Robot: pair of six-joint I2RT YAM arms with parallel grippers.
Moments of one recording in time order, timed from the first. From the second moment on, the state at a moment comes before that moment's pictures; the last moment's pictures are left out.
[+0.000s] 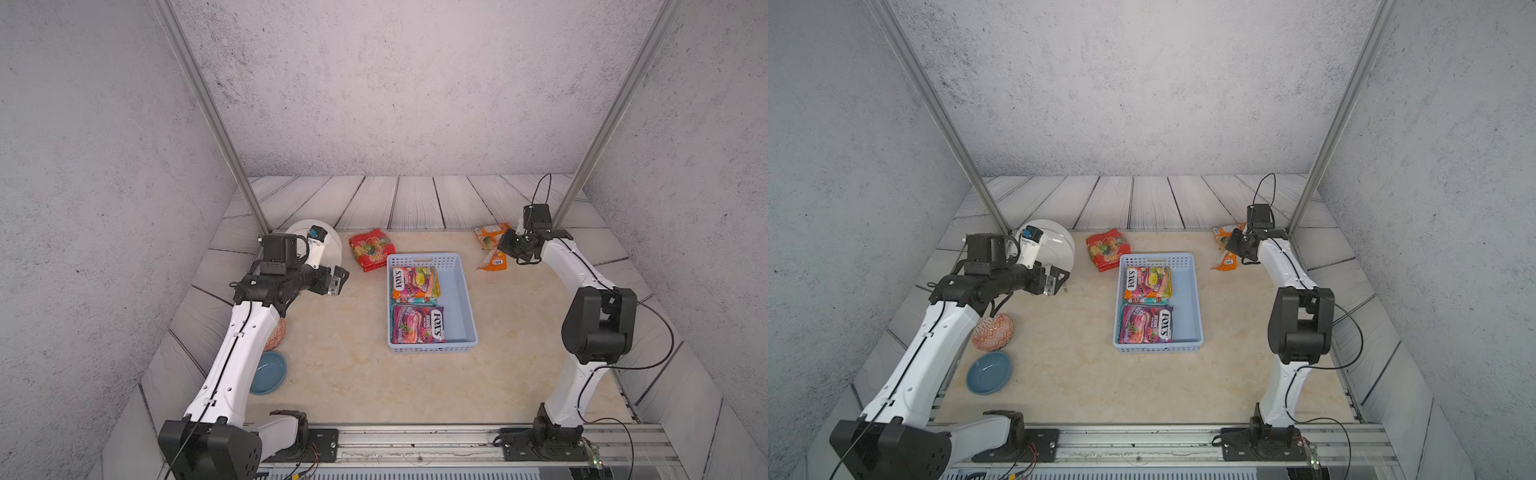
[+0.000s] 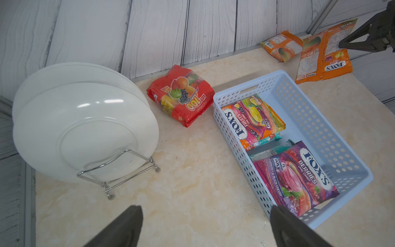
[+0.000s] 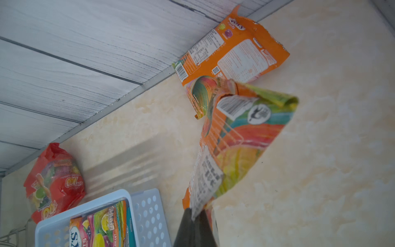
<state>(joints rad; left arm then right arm) -0.11 1.21 1.25 -0.74 0.34 0.16 0.03 1.91 1.66 -0.62 -0.13 0.41</state>
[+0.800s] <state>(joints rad) -0.11 1.21 1.25 -0.74 0.34 0.16 0.39 1.79 1.69 -0.60 0.20 -0.38</state>
